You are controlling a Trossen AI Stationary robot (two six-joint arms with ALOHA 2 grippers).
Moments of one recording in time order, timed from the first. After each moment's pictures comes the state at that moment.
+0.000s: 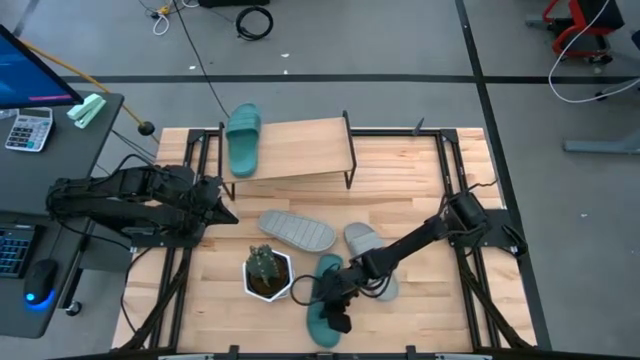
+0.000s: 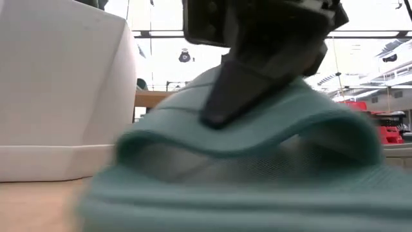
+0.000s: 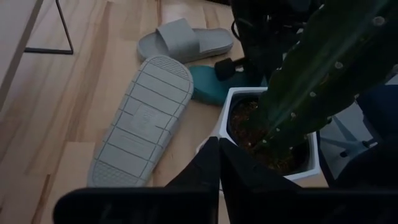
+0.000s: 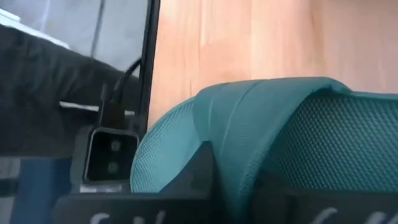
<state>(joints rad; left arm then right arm) 0.00 0.57 0.74 -0.72 0.21 -0.17 0.43 2.07 1.28 0.03 -0.27 0.66</state>
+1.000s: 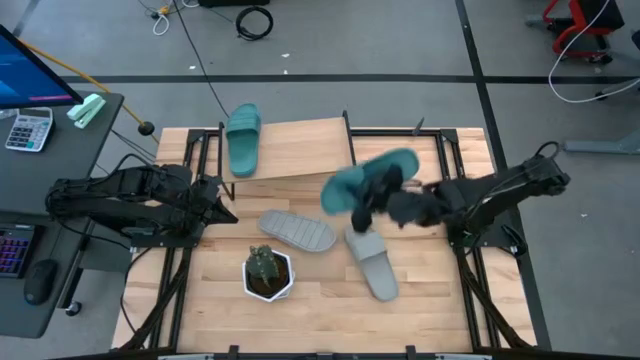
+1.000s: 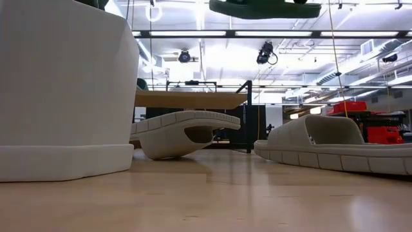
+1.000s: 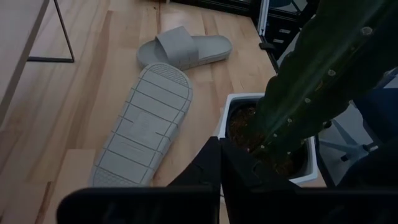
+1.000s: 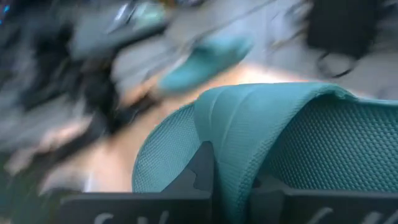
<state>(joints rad) 0.00 0.55 0.75 -0.70 0.21 -0.16 0.26 1.34 1.28 -0.44 0.79 0.65</state>
